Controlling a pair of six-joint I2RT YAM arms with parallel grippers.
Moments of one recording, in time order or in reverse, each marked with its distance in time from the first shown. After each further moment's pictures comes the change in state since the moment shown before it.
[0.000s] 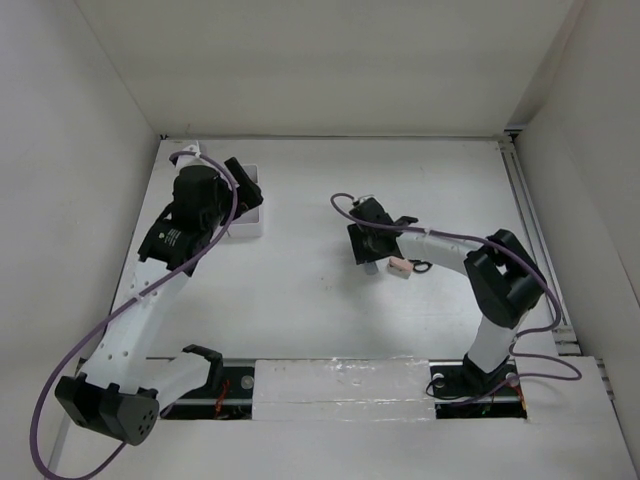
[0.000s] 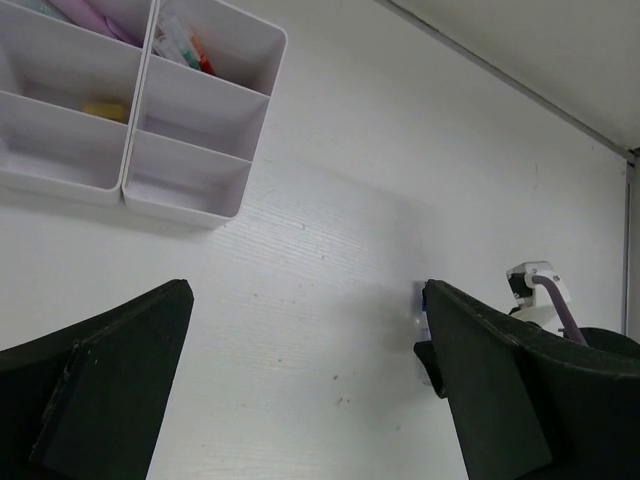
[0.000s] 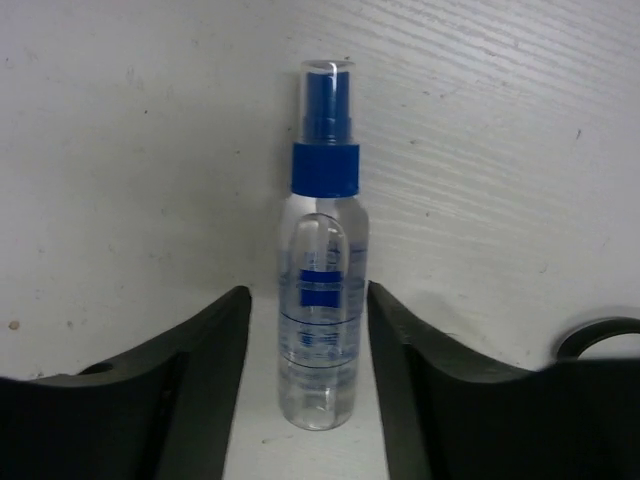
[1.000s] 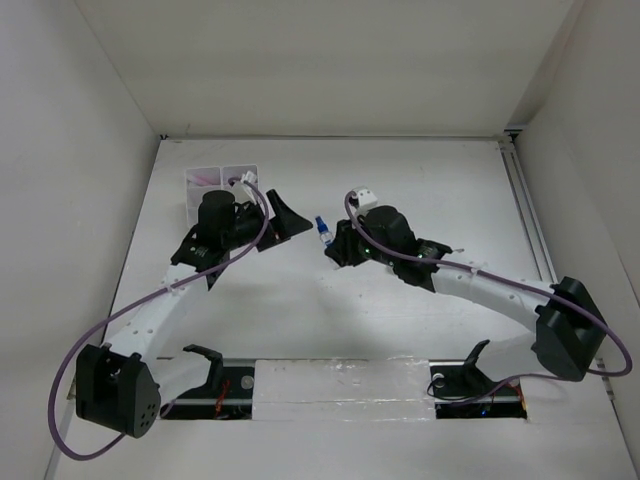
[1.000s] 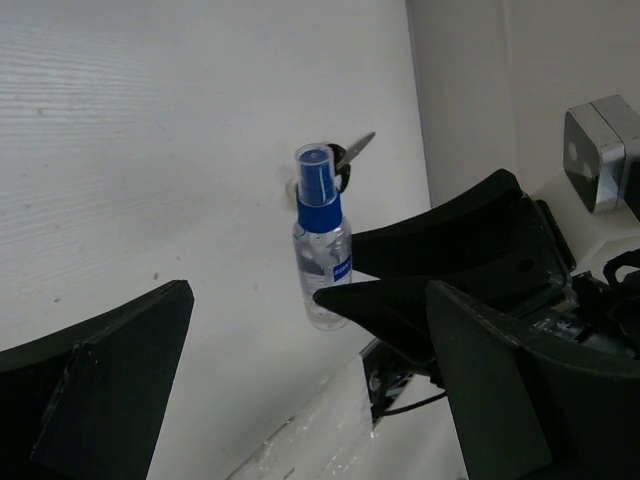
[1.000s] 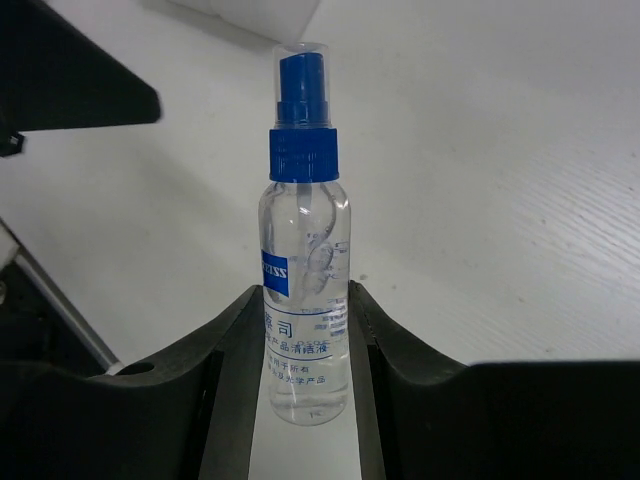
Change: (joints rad) left arm 0.000 0.040 -0.385 0.447 0.700 -0.143; right arm 0.156 -0.402 -0.195 0.330 -0.230 0.086
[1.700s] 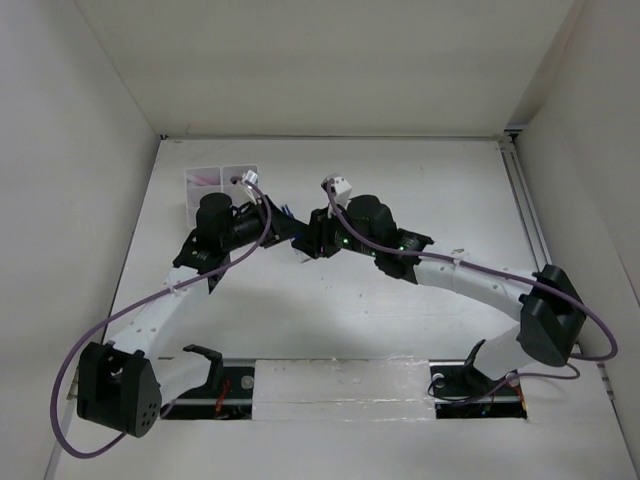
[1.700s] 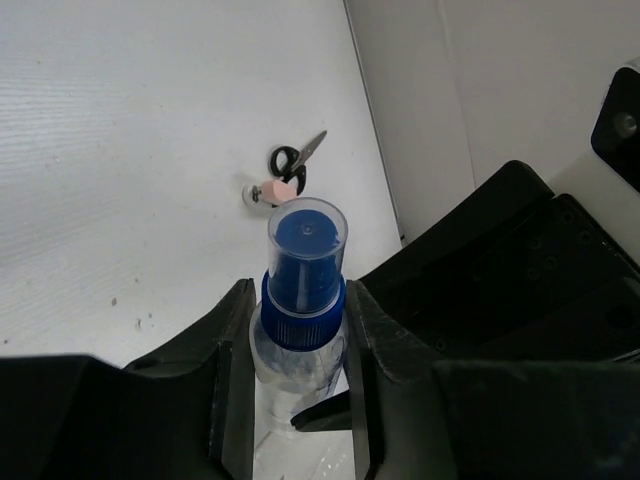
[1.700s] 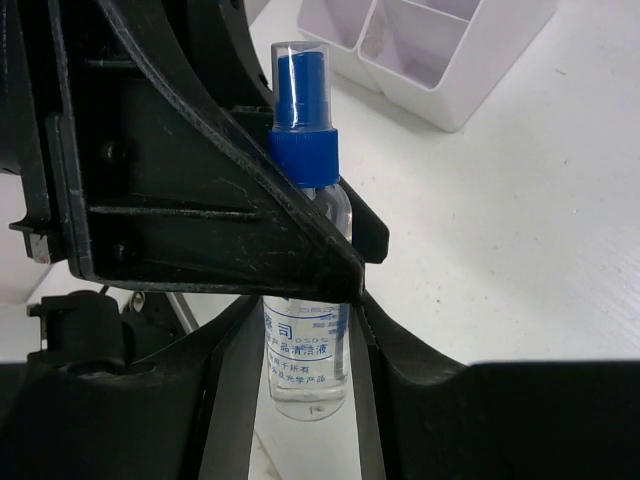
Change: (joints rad) left arm 0.007 0.006 -0.061 0.208 0.134 -0.070; right arm 0.077 0.113 0.174 0.135 -0.135 0.067
